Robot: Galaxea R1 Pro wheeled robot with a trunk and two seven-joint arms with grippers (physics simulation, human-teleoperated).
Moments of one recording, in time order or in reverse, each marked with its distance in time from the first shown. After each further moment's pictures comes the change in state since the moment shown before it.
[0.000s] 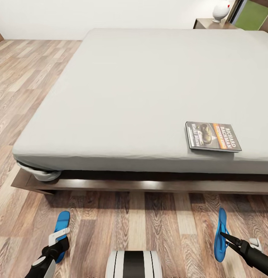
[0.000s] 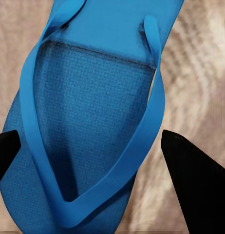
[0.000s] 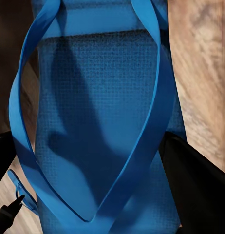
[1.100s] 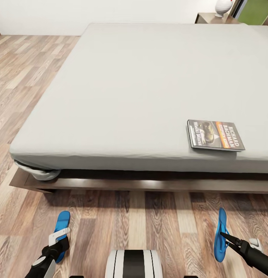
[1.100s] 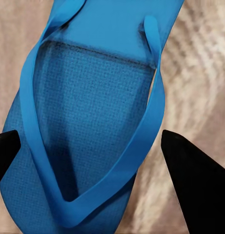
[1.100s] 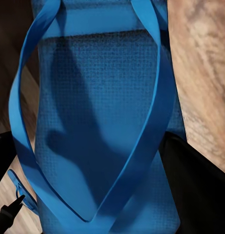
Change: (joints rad) left arm 0.000 0.000 -0.001 0.000 0.000 -0.002 0.000; right arm 0.000 0.000 0.000 0.000 -0.001 0.000 0.000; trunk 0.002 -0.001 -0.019
